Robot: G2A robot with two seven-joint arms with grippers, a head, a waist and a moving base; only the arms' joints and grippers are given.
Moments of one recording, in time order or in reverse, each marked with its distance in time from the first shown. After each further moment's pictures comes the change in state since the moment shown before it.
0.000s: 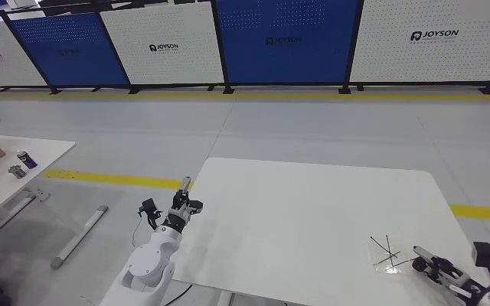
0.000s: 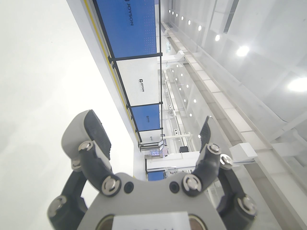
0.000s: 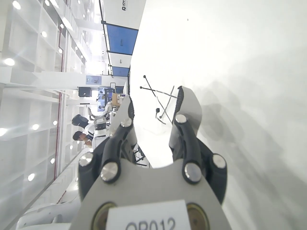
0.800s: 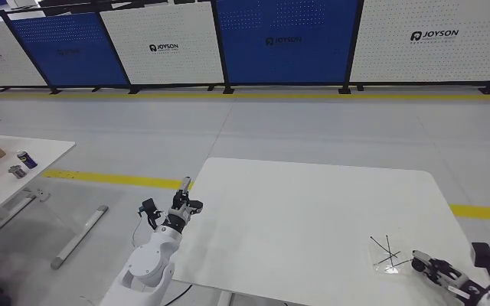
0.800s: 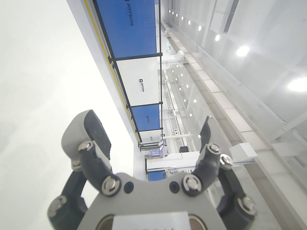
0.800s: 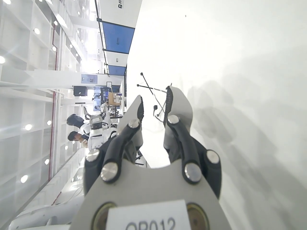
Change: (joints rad) left arm 0.000 0.000 0.000 0.000 0.000 0.000 0.000; right arm -0.012 0.012 -0.013 -0.020 -0.012 0.009 -0.013
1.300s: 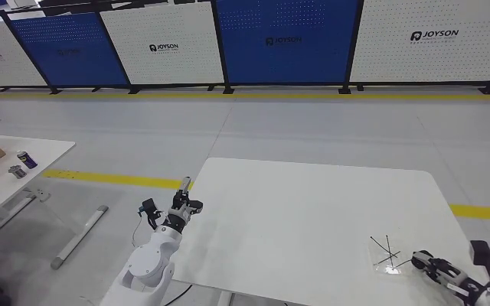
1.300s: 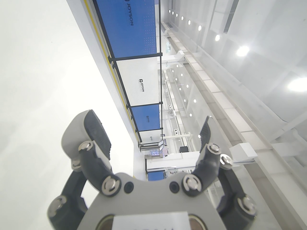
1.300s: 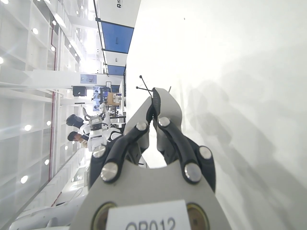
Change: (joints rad) left arm 0.000 0.000 0.000 0.000 0.000 0.000 0.000; right arm 0.022 0.007 -0.016 0.019 -0.002 0.006 0.004
